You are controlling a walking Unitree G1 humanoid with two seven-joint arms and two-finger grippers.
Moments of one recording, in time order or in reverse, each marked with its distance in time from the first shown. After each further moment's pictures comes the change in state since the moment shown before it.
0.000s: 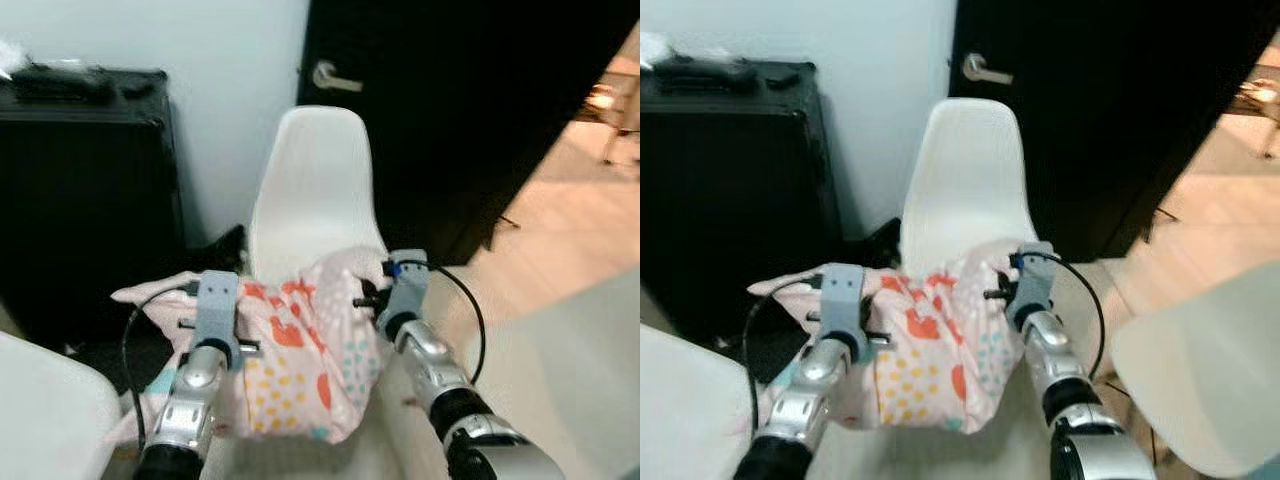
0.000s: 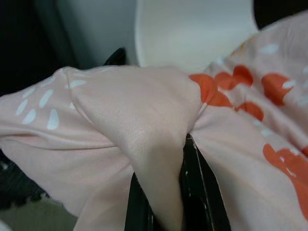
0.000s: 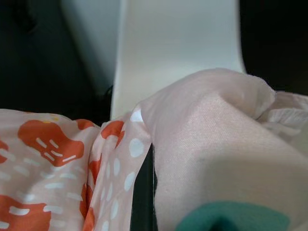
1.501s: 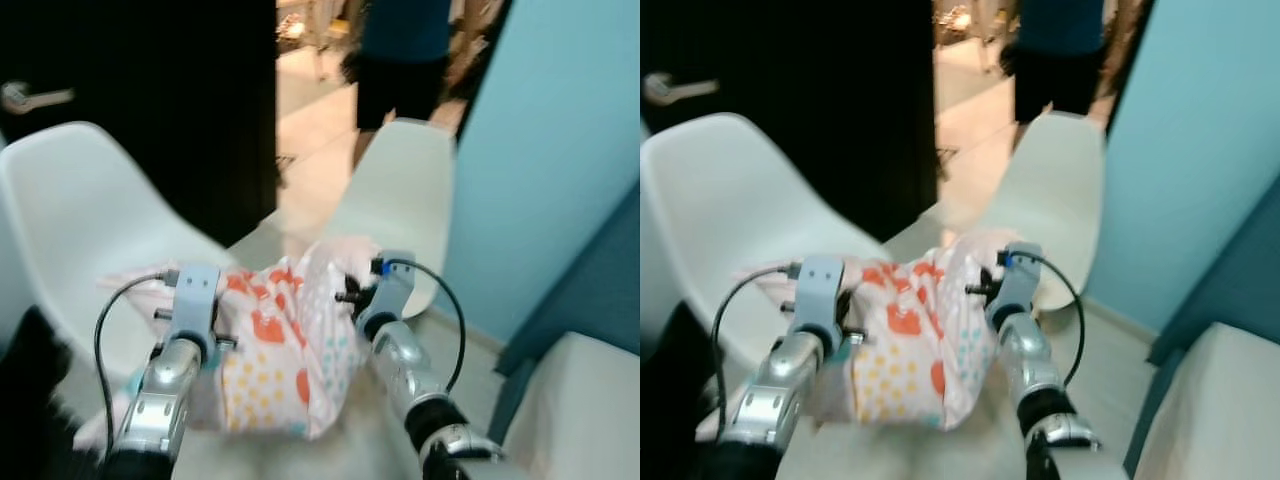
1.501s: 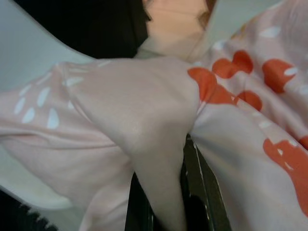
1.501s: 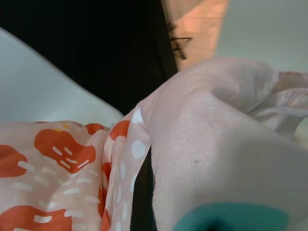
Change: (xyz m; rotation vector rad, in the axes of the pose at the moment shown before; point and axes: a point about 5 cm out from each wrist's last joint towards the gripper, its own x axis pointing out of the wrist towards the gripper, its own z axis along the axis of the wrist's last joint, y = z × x) left arm -0.005 0.030 0.011 0.073 0.007 0.000; right arm 0.003 0.034 -0.003 0.135 -0.056 -0.003
